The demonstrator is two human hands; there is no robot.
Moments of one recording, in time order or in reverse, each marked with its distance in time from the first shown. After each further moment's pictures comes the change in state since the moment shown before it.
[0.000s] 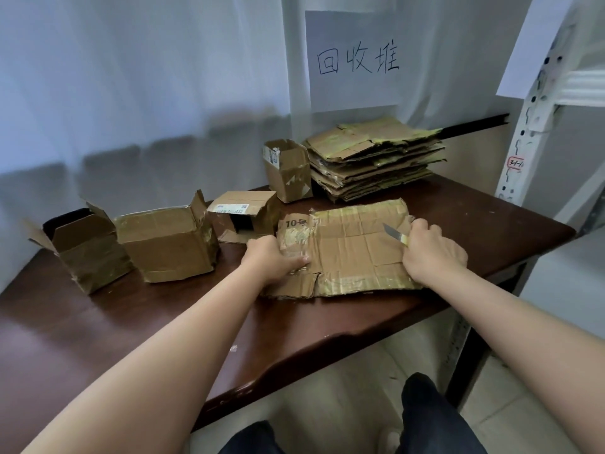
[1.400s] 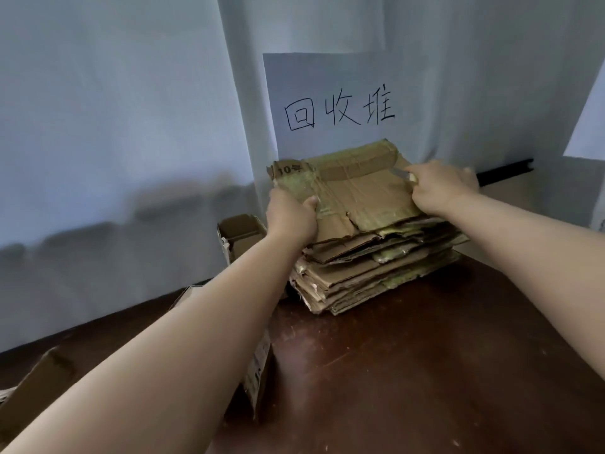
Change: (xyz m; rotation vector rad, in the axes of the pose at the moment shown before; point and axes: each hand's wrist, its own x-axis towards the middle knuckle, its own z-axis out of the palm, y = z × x) left_hand 0.220 0.182 -0.043 -0.534 0.351 0.122; right_hand 0.320 -0.011 -0.073 -0.031 0.275 -0.190
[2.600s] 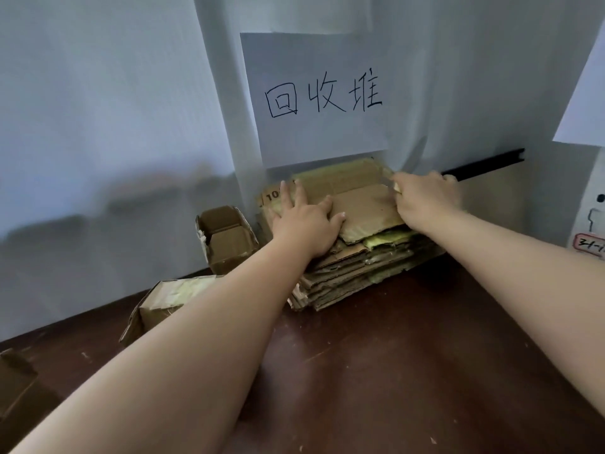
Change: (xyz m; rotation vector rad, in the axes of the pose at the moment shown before) left_hand 0.003 -0.012 0.048 0.799 -0.298 0.324; right_hand -0.020 0.005 0.030 -0.017 0.041 -0.060
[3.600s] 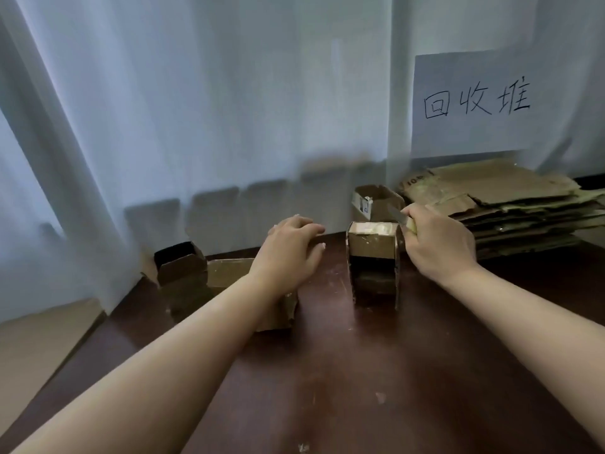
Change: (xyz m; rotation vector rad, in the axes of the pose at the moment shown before) left_hand -0.268 -0.177 -0.083 -0.103 0.298 -0.027; right_hand -0.172 -0.191 -0.053 0.438 0.147 -0.265
